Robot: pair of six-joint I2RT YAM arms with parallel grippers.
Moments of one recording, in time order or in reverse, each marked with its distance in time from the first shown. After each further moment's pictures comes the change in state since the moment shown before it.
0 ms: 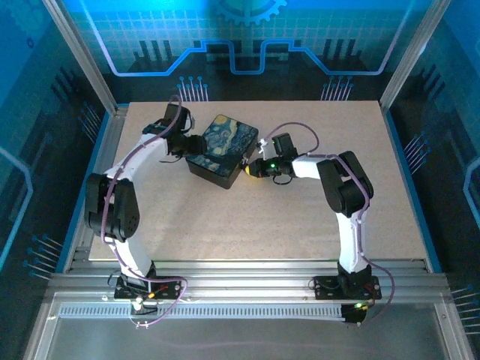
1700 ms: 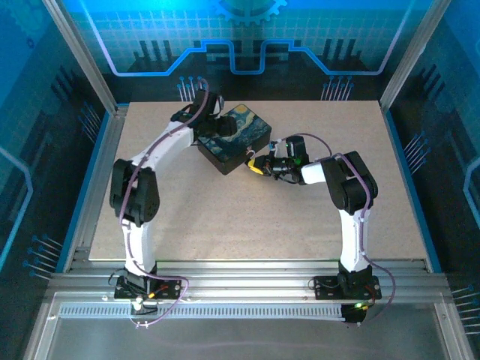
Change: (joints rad) left arm -0.142 0.254 0.333 0.126 0.034 -0.116; right arm -0.074 0.014 -0.148 0.433 -0.225 0.696
